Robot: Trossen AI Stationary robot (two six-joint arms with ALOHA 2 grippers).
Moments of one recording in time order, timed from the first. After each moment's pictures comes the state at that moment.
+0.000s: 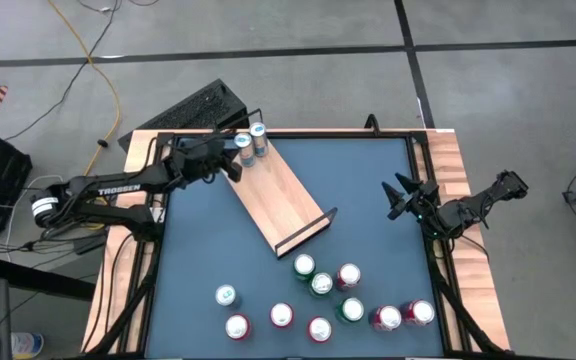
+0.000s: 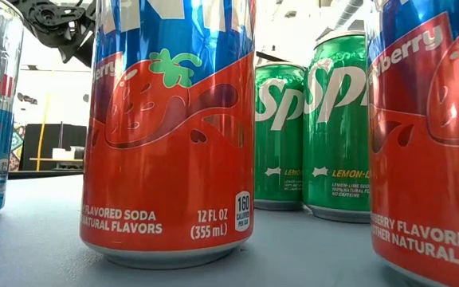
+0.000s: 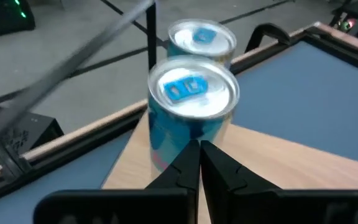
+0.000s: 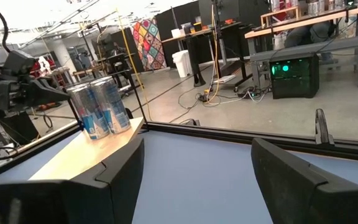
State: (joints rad) left arm 0.52 1.10 0.55 0.20 -0.28 -0.25; right arm 0.48 0.01 0.01 -0.04 1.39 0.31
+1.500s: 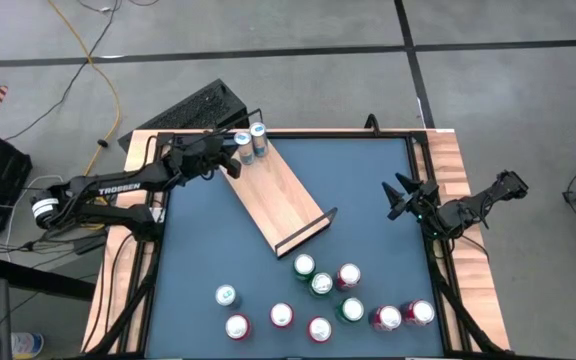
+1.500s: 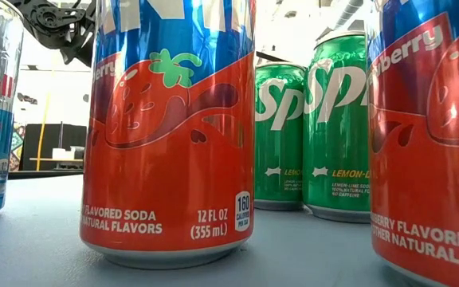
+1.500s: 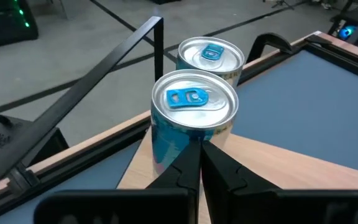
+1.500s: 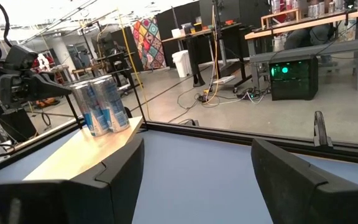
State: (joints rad) left arm 0.56 1.10 0.55 0.24 -0.26 -0.22; right arm 0.48 0.01 0.01 -0.04 1.39 0.29
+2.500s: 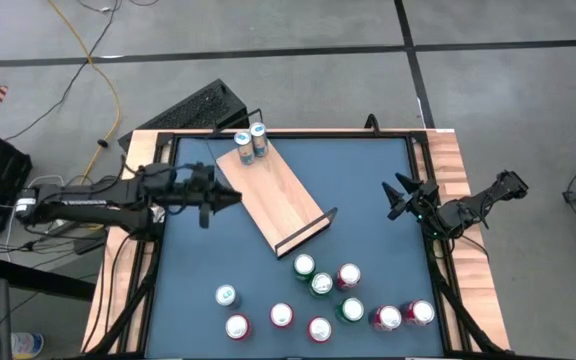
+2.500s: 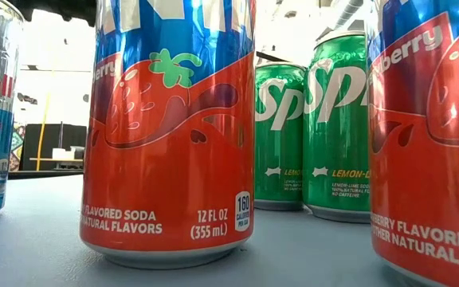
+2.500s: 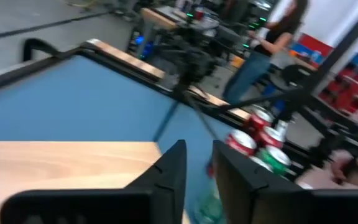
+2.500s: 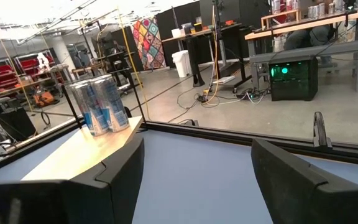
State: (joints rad) left arm 0.11 0.74 0.55 0.13 0.07 -0.46; right arm 0.48 0.01 0.01 -0.04 1.39 0.28
